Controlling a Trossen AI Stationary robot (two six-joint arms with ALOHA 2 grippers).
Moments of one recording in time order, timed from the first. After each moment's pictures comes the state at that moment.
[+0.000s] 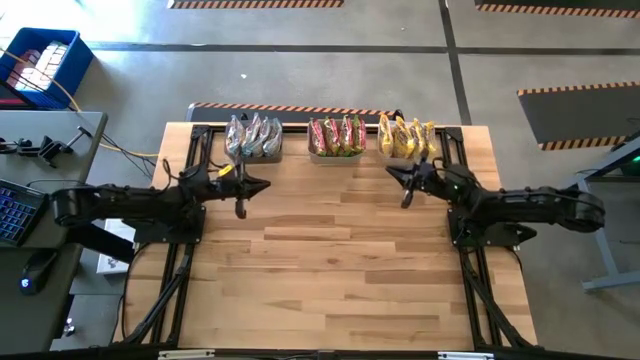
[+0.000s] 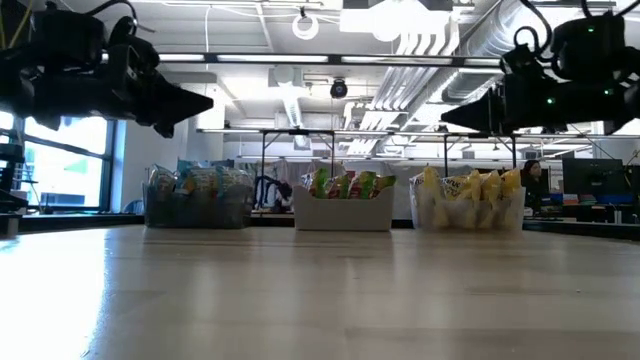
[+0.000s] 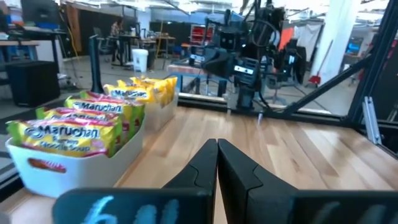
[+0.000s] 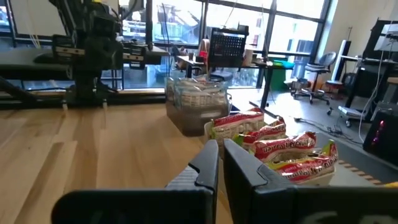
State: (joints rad) left arm 0.41 0.89 0.01 0.92 0.26 -0.08; right arm -0.45 0.90 0.04 0.90 -0.06 -0.11
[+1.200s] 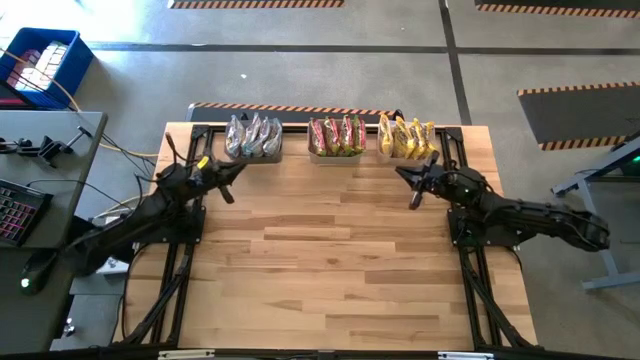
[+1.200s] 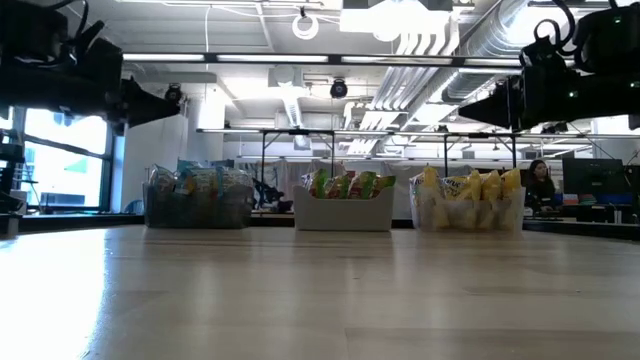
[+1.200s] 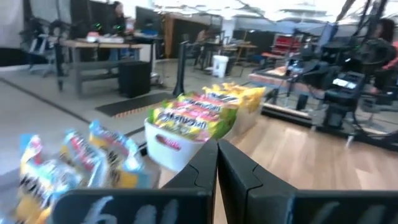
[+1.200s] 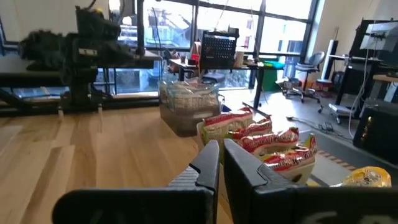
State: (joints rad) left arm 0.64 0.13 0.01 0.14 0.12 -0.10; right arm -0.45 0.54 0.01 0.58 -0.02 -0.09
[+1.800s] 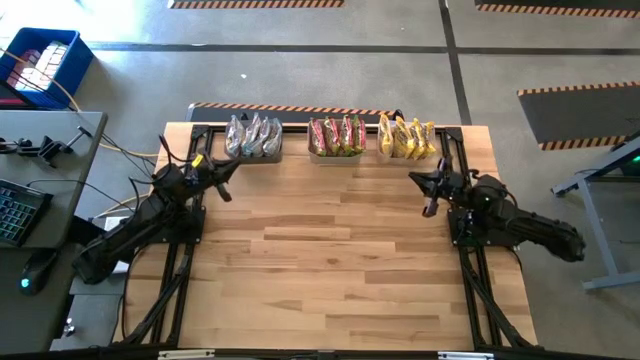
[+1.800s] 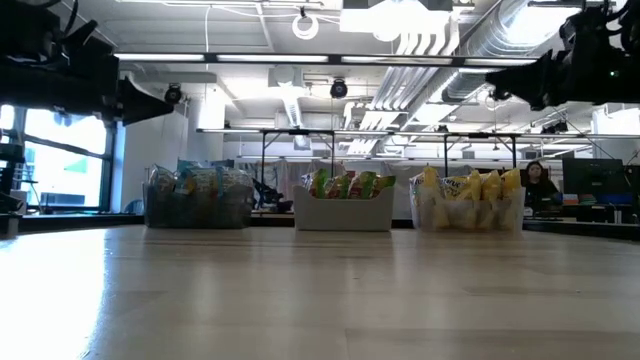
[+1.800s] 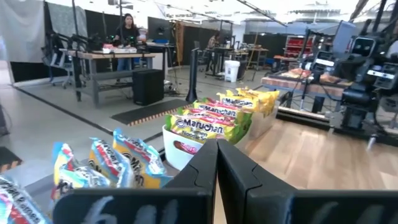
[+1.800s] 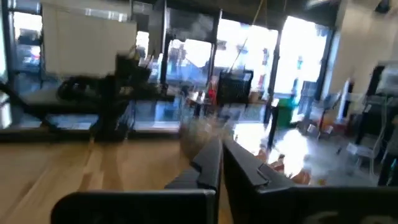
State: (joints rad) left arm 0.72 0.00 0.01 0.03 0.15 -0.06; right arm -0.36 0.00 0.01 0.19 -0.03 -0.12
